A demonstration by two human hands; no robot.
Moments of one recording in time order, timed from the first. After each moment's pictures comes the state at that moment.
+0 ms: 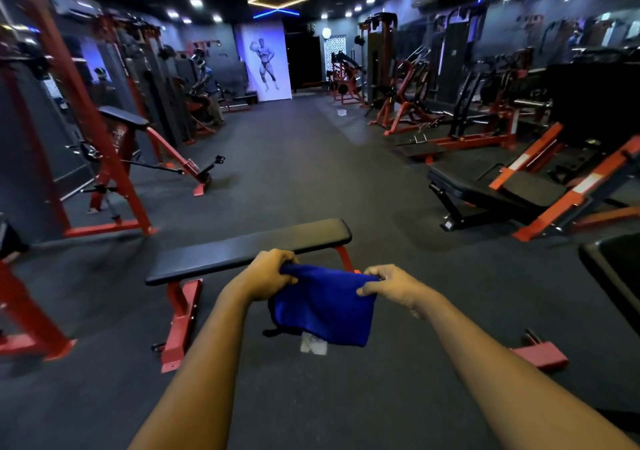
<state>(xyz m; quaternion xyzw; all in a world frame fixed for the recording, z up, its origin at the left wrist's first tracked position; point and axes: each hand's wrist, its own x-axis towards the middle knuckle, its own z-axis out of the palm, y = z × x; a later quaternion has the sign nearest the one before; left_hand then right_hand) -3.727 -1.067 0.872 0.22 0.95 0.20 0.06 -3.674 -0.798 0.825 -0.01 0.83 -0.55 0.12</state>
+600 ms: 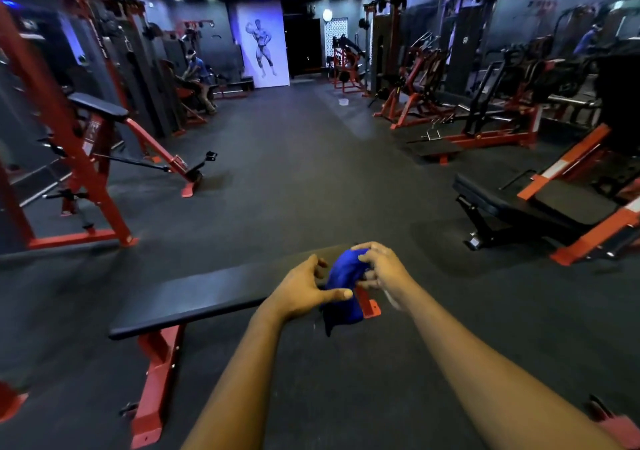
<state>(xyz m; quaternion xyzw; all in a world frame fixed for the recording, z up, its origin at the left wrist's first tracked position) -4.068 -1.035 0.829 0.19 0.90 0.37 0.10 -4.052 -0.847 0.831 0.11 0.72 -0.68 0.01</state>
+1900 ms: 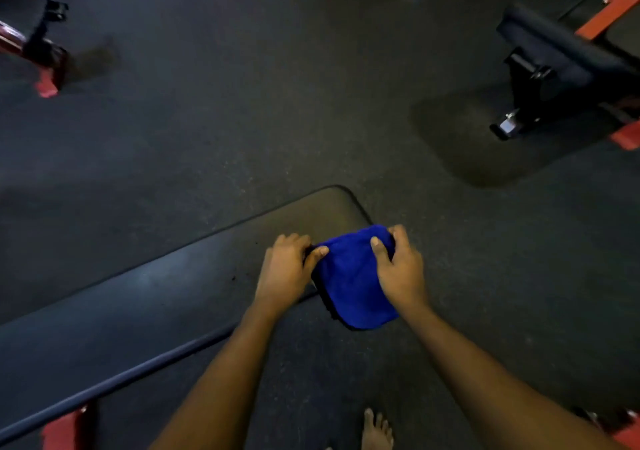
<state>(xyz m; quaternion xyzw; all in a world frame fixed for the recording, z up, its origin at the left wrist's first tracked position) -4.612 -0.886 0.437 0.22 0.94 0.23 0.09 -4.531 -0.704 0.431 0.26 0.83 -0.48 -0.10</state>
